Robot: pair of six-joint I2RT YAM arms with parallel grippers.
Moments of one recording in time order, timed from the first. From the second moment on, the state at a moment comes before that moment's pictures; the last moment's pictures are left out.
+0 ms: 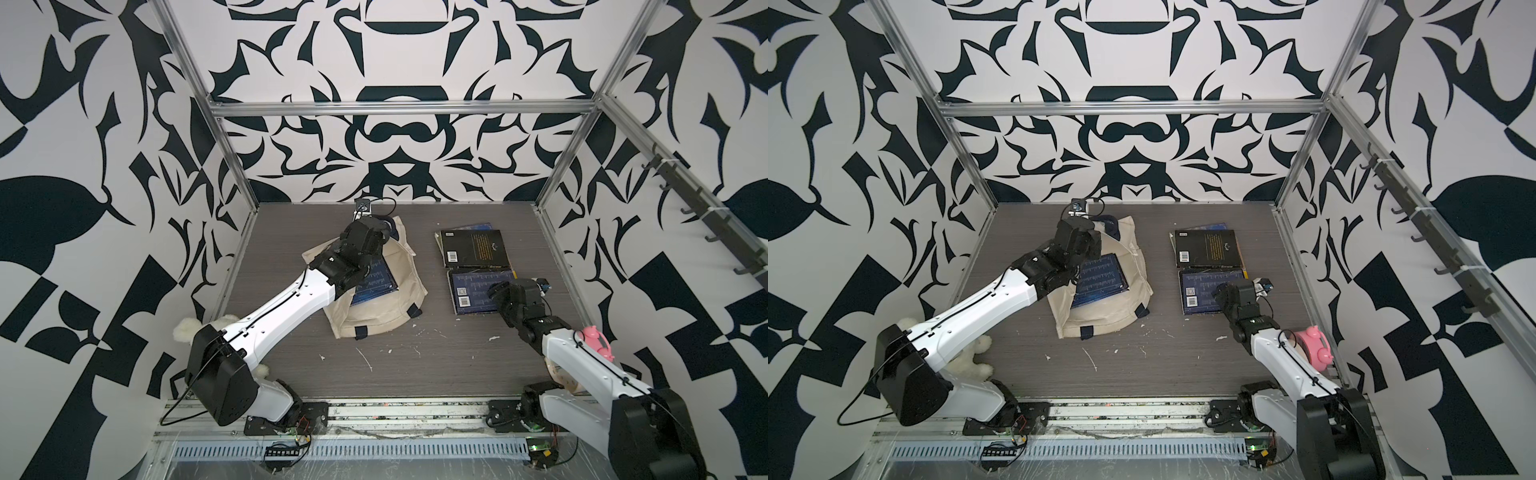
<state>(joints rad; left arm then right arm) -0.71 1.44 1.26 -0.38 -0.56 -0.29 0.16 1.07 0.45 -0.14 0.13 1.10</state>
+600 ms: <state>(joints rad) -0.71 1.44 1.26 -0.38 -0.55 -0.29 0.15 0.94 0.48 -0.31 0.21 1.17</state>
